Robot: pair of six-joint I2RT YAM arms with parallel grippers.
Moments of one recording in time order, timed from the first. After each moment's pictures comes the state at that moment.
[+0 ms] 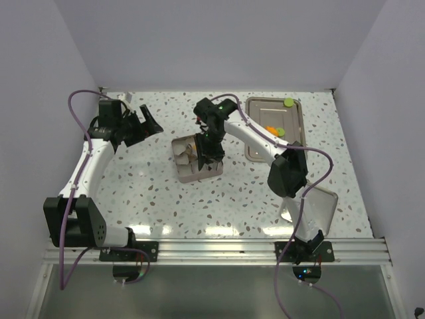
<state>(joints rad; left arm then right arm) 0.01 1.38 1.16 -0.52 0.32 -0.47 0.74 2.19 2.16 -1.35 -0.30 0.56</state>
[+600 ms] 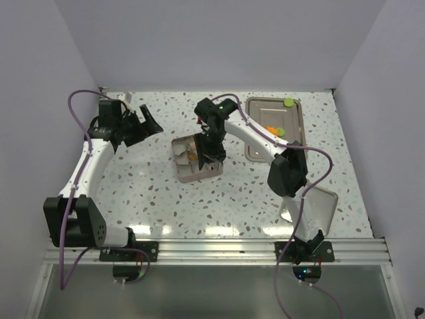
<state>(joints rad) 0.01 1.38 1.16 -0.52 0.32 -0.47 0.73 2.20 2.16 -1.36 -0.28 0.55</state>
